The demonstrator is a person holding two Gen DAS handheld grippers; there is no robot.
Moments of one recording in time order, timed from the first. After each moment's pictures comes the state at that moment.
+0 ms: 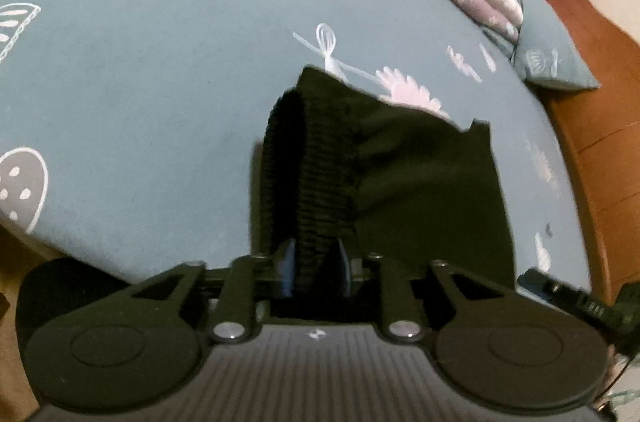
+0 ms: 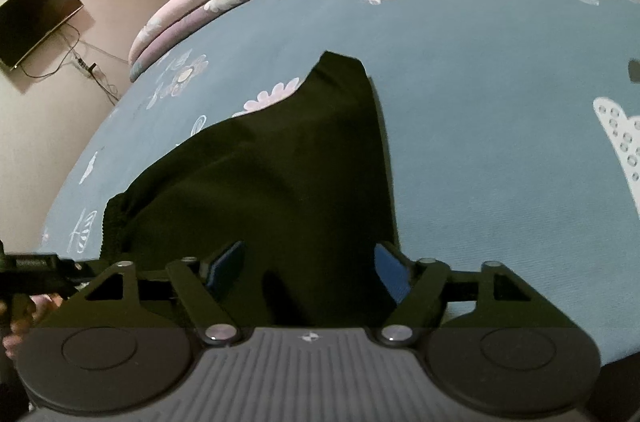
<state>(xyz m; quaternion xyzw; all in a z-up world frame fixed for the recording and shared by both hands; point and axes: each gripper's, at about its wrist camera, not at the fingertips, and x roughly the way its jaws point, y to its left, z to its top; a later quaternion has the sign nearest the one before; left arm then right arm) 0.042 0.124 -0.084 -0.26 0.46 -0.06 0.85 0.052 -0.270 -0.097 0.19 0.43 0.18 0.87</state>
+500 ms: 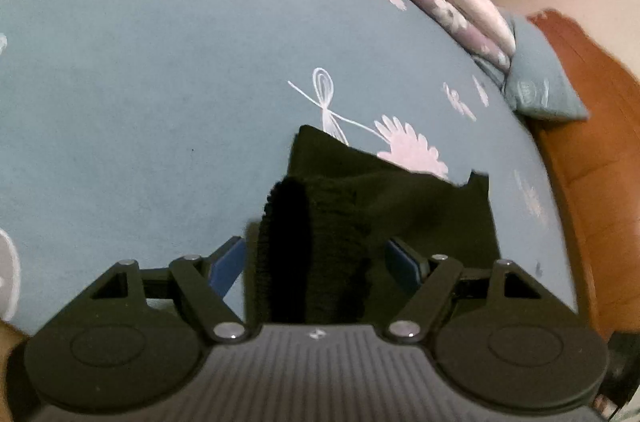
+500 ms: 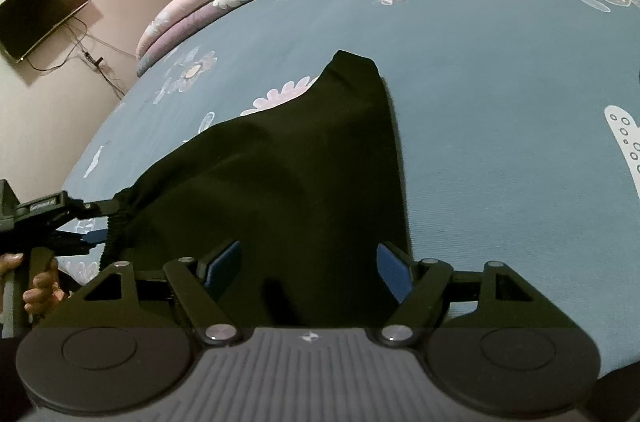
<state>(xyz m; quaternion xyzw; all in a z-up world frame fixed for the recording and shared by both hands) 0.101 0.144 -0.115 -0.31 0.44 -0.09 0.84 0.057 -0.263 -0.098 0.18 0.43 0.19 0.86</state>
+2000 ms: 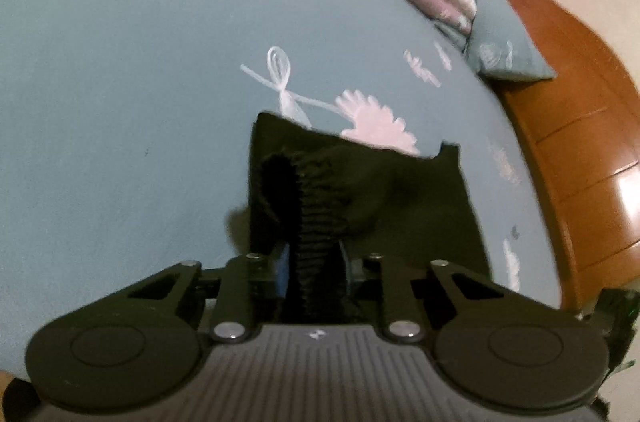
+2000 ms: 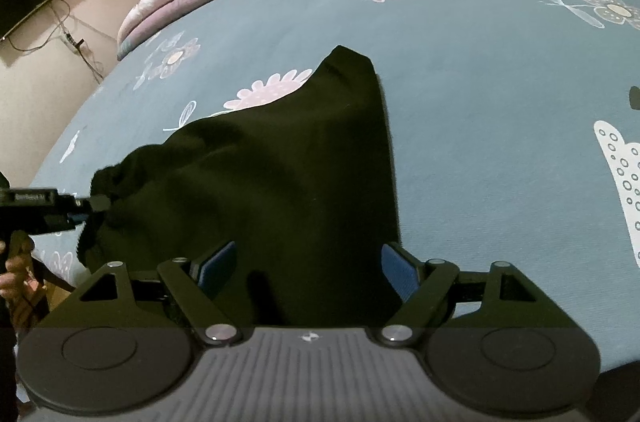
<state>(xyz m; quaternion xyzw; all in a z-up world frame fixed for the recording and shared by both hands) 0.117 0.134 -0.104 -0.27 0.46 -0.17 0.83 0.065 -0.248 -0.095 0.14 0.45 0.16 0.87</state>
